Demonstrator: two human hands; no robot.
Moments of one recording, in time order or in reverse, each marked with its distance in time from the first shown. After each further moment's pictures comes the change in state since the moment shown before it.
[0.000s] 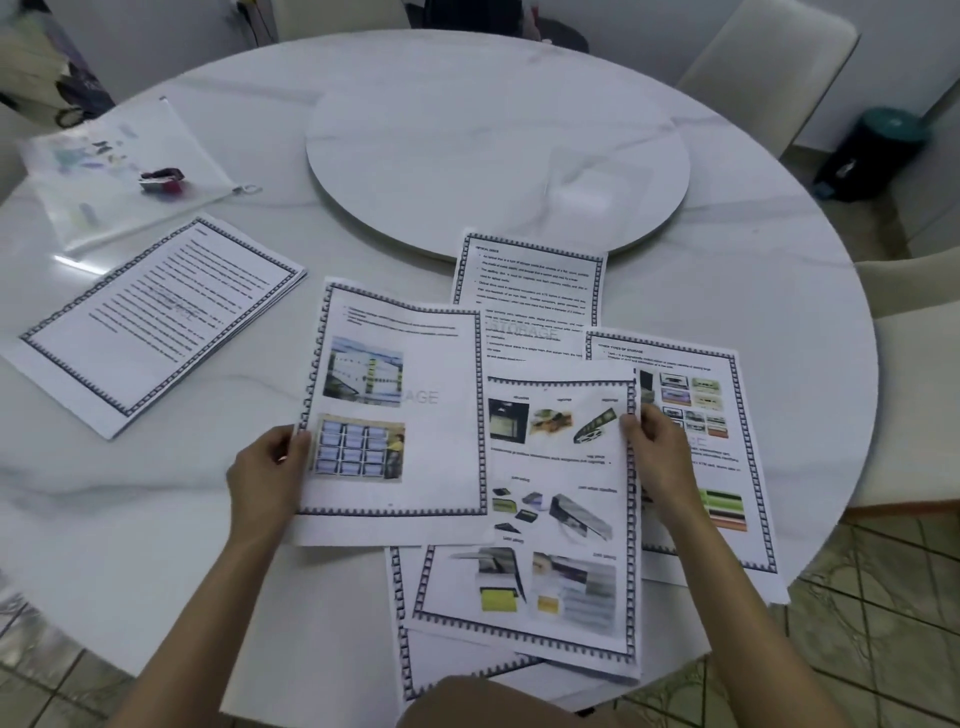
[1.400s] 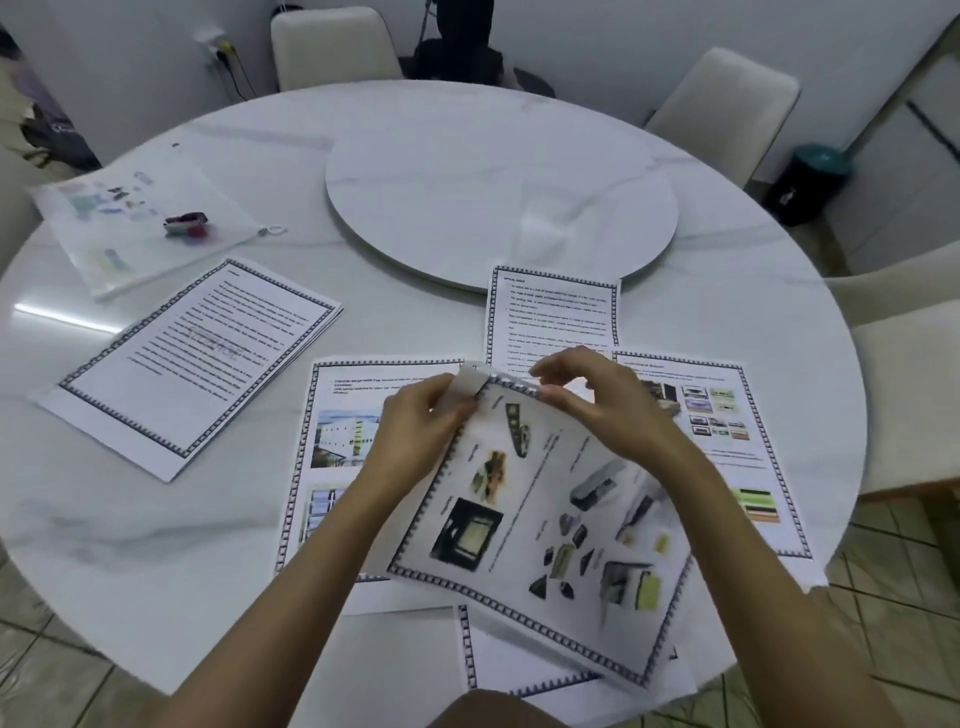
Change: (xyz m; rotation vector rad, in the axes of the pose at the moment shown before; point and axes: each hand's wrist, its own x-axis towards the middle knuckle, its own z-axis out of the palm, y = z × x) left_hand 0.011 0.094 -0.027 -0.252 -0.451 0.353; right_hand -0.049 -0.144 0.061 -0.389 -0.294 -0.536
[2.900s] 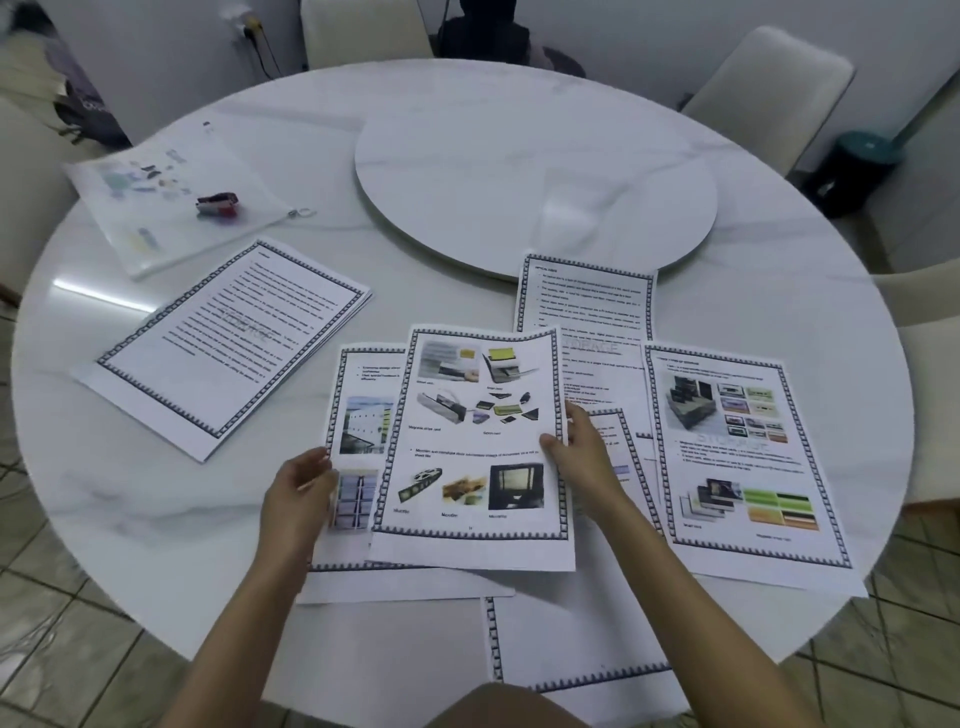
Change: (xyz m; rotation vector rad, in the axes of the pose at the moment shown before) left_hand -0.051 -0.124 -0.060 -0.327 0.371 -0.525; right_hand 0.003 0.041 0.108 0.518 0.117 0.622
